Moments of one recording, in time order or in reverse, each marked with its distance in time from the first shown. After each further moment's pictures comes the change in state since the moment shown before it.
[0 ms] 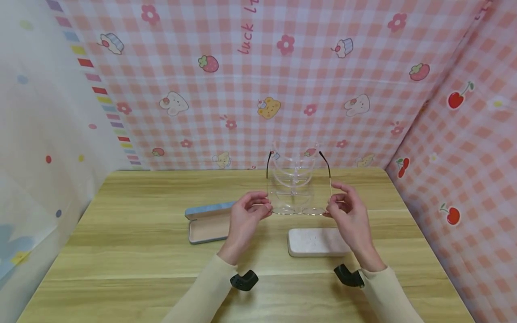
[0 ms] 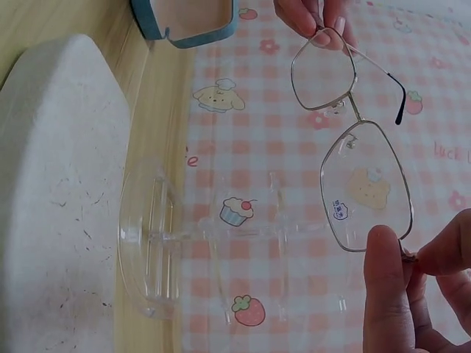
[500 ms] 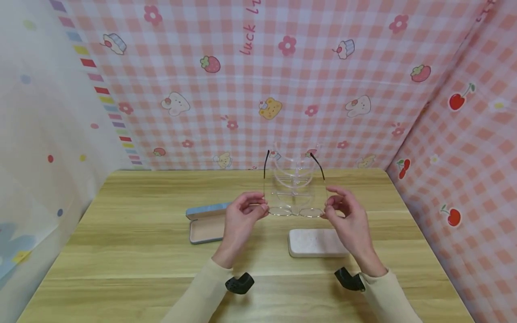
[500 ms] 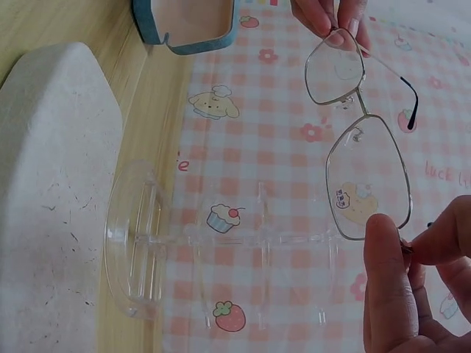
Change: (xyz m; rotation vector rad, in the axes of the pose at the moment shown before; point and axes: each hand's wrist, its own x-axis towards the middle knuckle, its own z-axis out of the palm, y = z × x) left_hand -0.009 0.011 -0.008 0.032 0.016 0.048; right_hand -0.008 -0.010 0.005 -0.034 -0.030 -0.085
